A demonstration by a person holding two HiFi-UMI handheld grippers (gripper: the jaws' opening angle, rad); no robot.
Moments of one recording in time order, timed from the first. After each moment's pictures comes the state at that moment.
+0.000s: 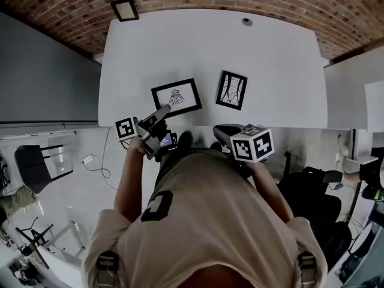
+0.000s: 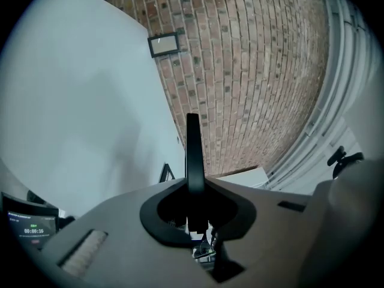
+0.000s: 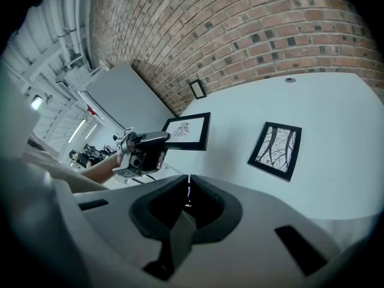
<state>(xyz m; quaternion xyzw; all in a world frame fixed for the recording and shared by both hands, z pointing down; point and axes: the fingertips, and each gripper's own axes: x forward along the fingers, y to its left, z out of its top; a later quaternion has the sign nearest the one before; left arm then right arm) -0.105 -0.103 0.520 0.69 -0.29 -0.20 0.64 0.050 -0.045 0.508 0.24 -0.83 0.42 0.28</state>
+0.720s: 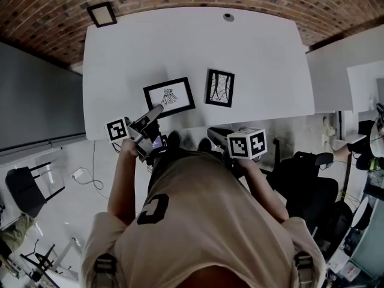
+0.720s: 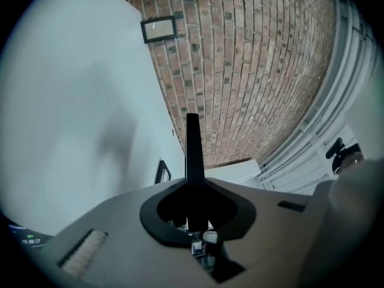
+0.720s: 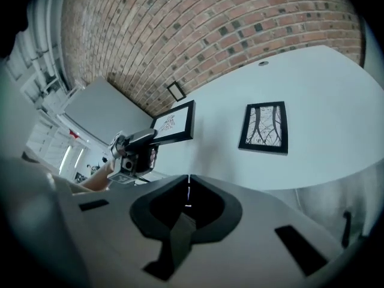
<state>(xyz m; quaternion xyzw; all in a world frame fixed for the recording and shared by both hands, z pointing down) -0.106 -0.127 0.523 0.70 -0.23 -0.18 0.65 0.048 -0.046 0.536 0.31 -0.77 0.50 0.24</state>
